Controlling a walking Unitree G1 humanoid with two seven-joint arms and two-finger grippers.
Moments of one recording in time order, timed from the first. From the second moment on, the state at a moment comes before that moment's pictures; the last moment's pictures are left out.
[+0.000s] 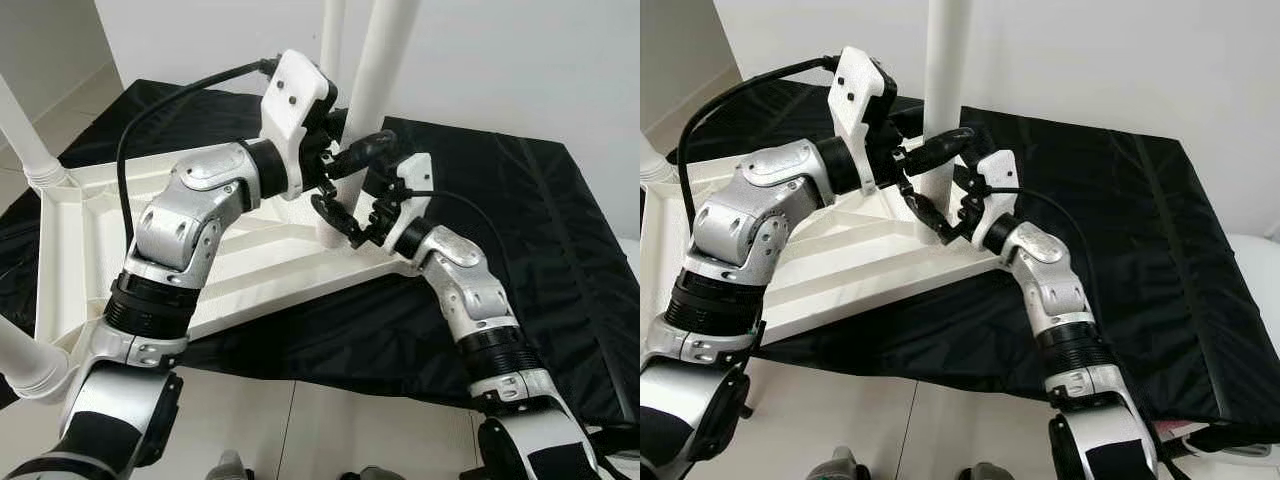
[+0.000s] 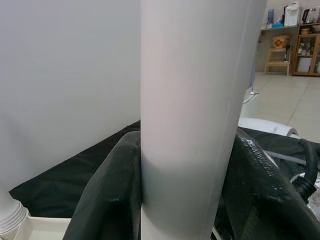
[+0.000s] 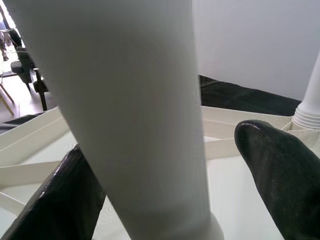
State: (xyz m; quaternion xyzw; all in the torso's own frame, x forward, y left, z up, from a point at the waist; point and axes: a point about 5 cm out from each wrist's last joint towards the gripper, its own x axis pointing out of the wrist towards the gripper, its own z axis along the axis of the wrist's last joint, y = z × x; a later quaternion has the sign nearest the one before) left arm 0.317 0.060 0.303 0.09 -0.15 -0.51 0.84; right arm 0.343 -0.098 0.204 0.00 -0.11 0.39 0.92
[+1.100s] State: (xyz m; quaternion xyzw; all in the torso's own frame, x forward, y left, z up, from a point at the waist) left arm 0.316 0.057 0.304 0.08 -0.15 -0.52 0.84; right arm 0.342 -0.092 0.206 0.00 -0.11 0.39 0.91
